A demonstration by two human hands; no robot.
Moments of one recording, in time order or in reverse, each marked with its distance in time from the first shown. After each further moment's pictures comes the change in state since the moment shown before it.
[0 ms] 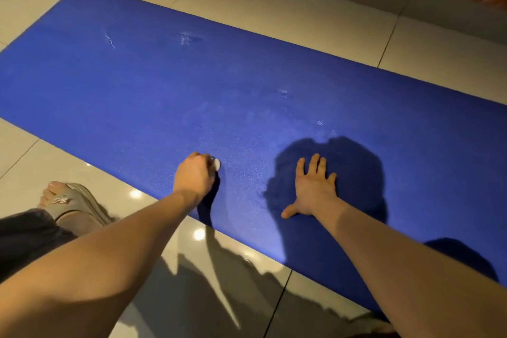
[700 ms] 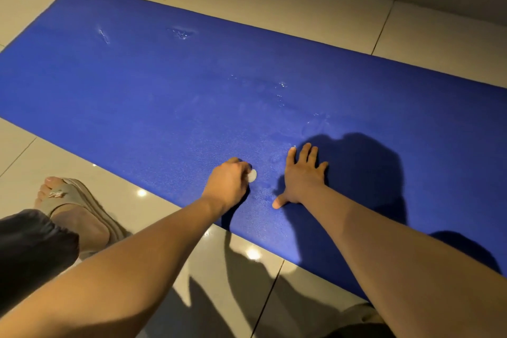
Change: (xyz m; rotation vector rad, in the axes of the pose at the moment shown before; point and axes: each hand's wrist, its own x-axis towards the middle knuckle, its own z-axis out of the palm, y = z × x) left_hand -0.039 0.066 0.036 -0.059 -0.124 0.299; right_hand 0.006 -0.002 0.001 0.026 0.015 0.010
